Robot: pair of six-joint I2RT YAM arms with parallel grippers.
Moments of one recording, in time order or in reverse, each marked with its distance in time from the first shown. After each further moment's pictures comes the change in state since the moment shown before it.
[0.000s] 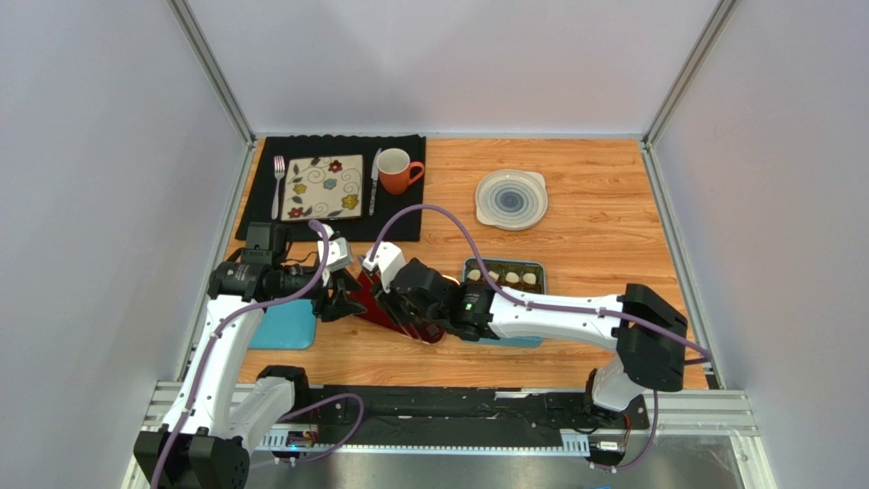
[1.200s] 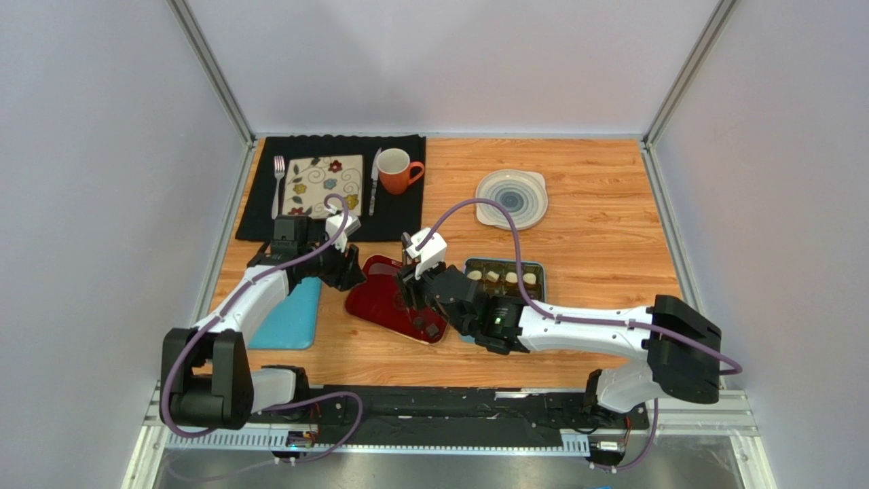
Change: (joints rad) left arm 0.000 0.333 -0.203 0.703 -0.404 -0.510; right arm 0.000 -0.179 -0.237 0.354 0.294 0.043
